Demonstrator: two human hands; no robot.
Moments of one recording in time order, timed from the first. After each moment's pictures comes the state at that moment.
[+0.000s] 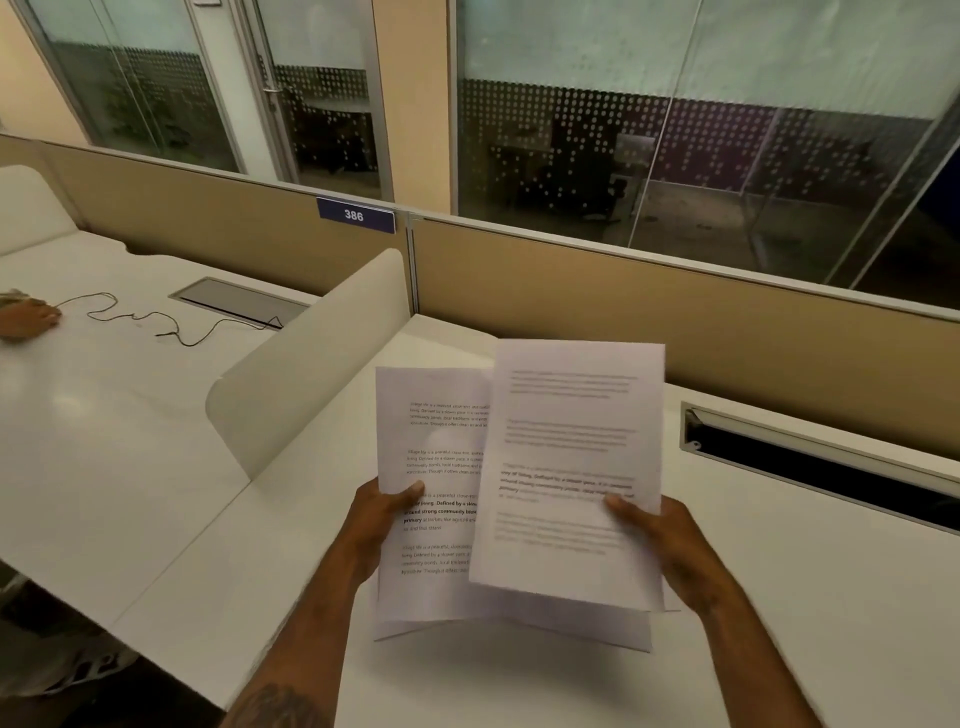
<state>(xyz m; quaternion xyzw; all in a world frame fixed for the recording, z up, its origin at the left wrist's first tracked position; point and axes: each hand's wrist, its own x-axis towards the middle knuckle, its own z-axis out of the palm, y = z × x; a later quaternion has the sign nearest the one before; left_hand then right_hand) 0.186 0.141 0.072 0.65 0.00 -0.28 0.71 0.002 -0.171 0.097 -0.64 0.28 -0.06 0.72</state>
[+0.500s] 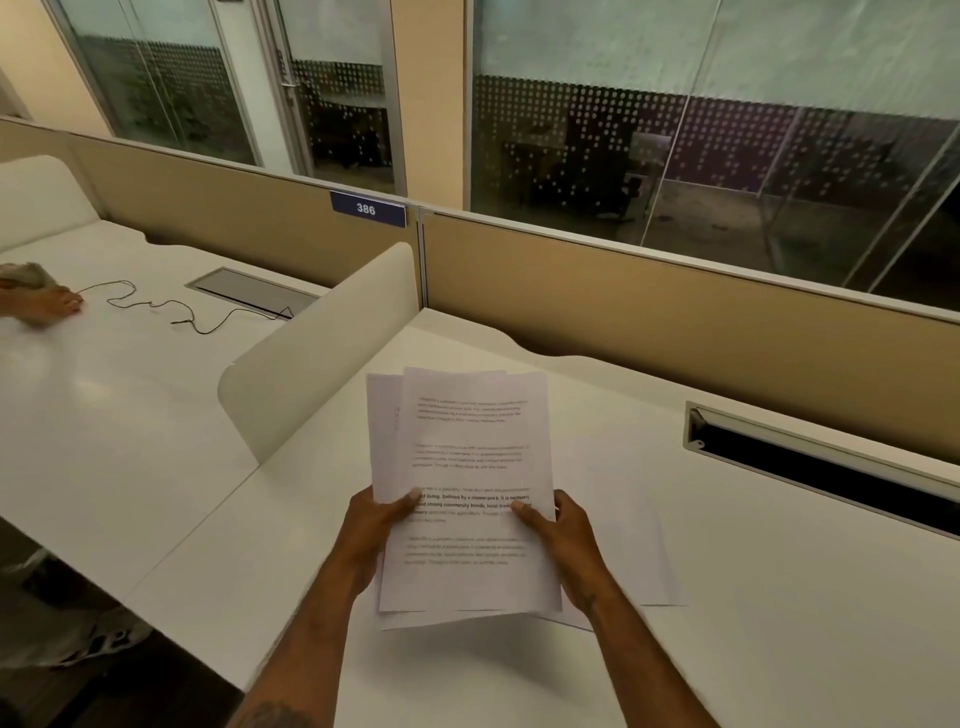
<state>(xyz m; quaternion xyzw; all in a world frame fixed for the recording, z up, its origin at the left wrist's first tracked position) 0.153 0.150 0.075 0.65 -0.01 -0.25 0.72 0.048 -0.076 0.068 -0.64 0.29 -0.05 0.71</state>
